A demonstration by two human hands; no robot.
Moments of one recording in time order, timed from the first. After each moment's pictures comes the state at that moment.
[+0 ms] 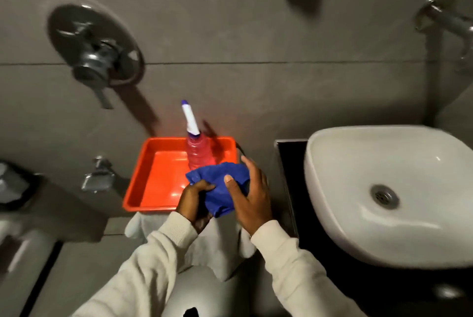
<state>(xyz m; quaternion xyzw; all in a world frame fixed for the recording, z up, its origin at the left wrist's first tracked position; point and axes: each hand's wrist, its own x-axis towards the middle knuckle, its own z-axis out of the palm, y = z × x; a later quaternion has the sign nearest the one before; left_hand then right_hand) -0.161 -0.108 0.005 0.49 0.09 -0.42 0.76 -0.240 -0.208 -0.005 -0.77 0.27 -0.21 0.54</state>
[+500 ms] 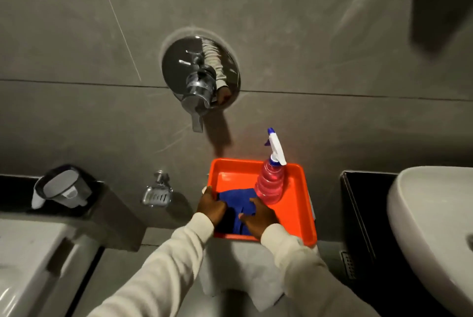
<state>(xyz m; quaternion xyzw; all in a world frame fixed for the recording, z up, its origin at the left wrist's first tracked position) -0.017 0.013 -0.035 0.79 0.04 -0.21 0.58 -0.098 -0.104 -0.032 -0.81 0.31 0.12 0.48</state>
